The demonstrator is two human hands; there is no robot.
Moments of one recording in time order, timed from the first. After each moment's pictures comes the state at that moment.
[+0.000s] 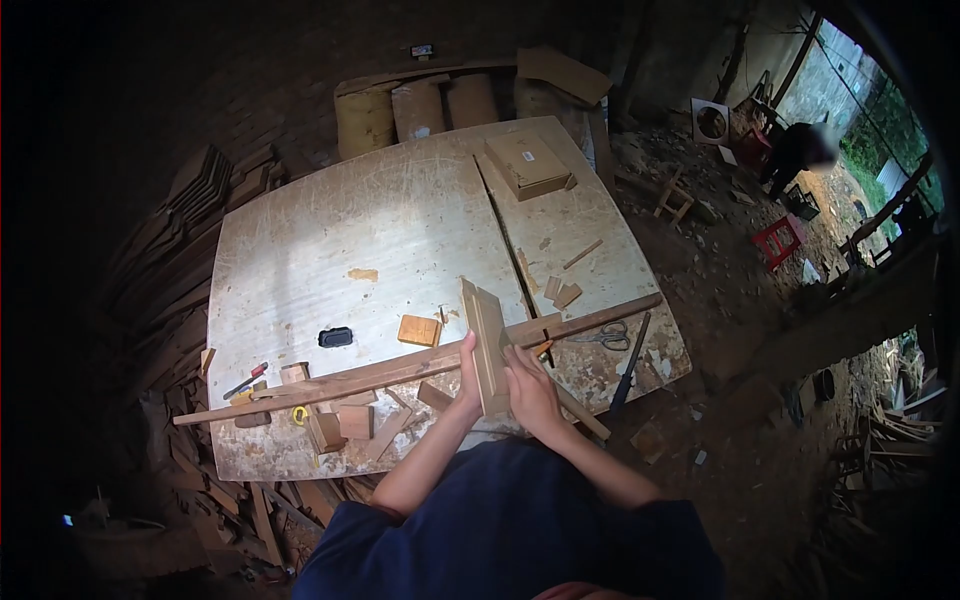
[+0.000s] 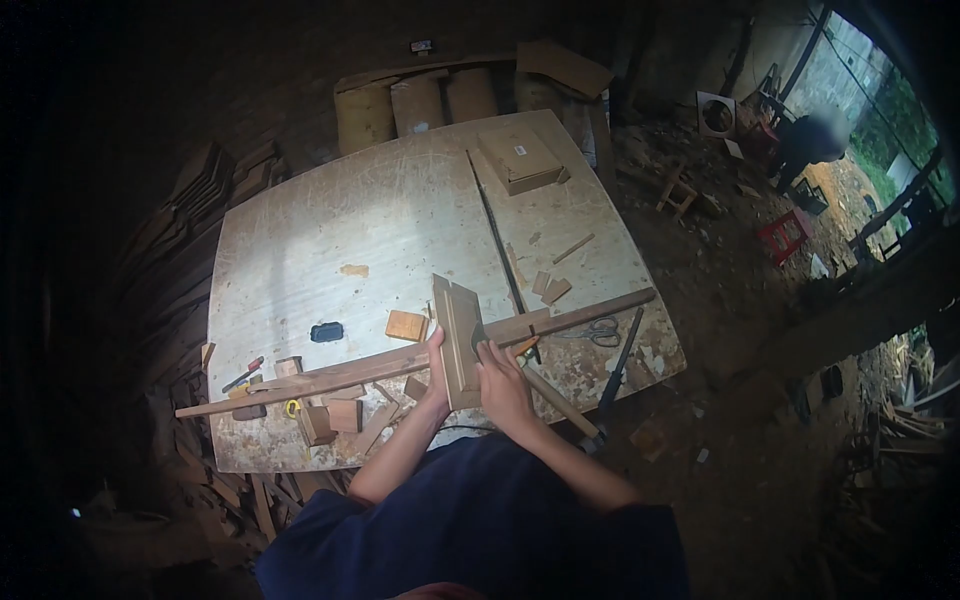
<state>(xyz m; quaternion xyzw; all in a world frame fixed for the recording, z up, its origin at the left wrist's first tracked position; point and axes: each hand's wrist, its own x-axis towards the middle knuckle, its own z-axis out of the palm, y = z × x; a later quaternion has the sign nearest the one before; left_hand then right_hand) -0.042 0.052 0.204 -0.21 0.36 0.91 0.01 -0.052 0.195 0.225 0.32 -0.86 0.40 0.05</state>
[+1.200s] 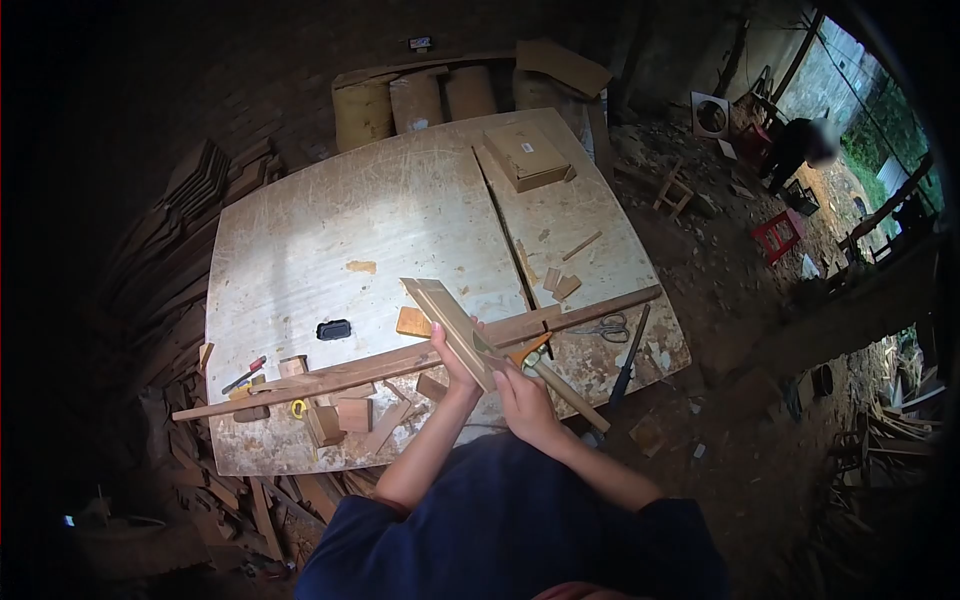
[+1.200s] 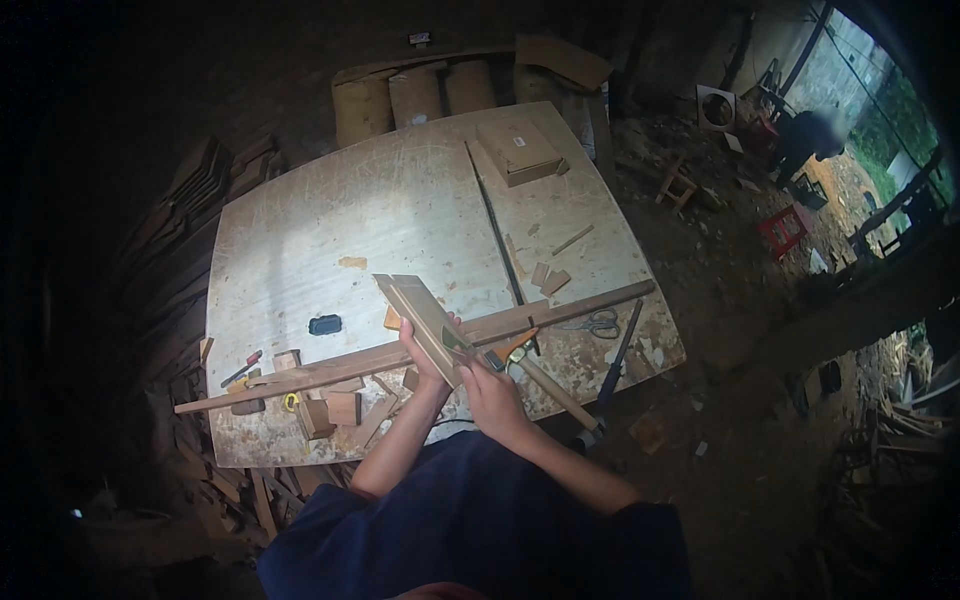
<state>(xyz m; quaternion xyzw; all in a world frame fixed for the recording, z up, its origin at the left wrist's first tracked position) -0.059 0.044 0.185 -0.27 0.30 0.89 -0.23 -0.029 0.189 0.257 0.26 -0.80 0.53 -0.10</state>
